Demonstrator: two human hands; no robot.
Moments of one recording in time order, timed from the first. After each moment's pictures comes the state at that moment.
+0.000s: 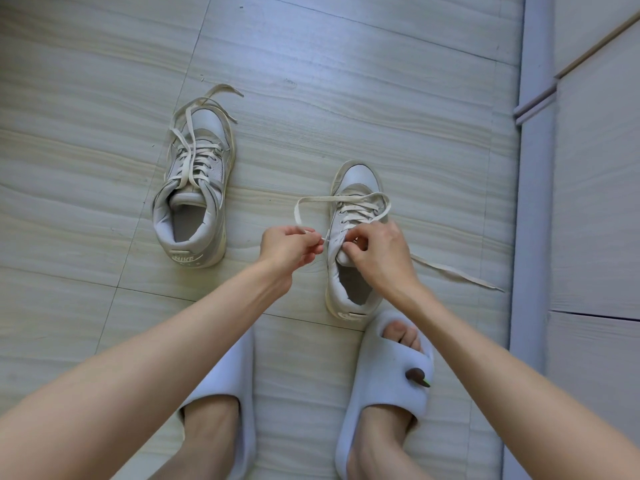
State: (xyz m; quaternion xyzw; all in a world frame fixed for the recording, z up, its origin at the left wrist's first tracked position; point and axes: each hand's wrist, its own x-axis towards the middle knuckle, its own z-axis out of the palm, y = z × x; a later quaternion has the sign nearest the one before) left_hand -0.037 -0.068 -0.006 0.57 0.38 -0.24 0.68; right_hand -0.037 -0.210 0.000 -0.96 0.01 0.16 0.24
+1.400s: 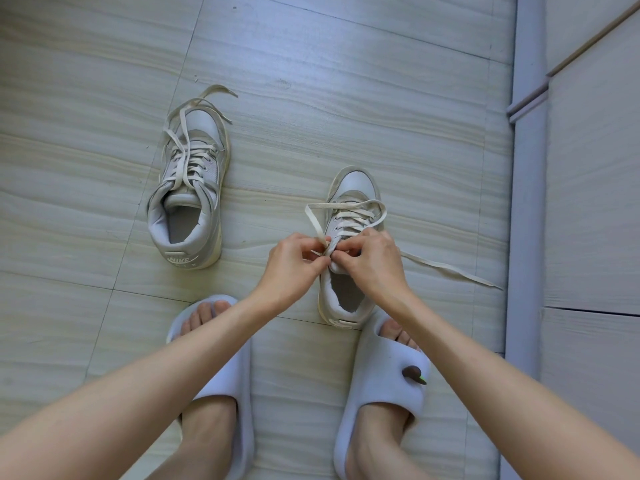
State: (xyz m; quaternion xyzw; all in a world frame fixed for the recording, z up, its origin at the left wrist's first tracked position) left_hand -0.063 -0.071 -0.005 0.81 0.11 -0.22 0.53; right_hand -0.048 -0.207 -0.002 -0.94 0.06 0.19 0.29
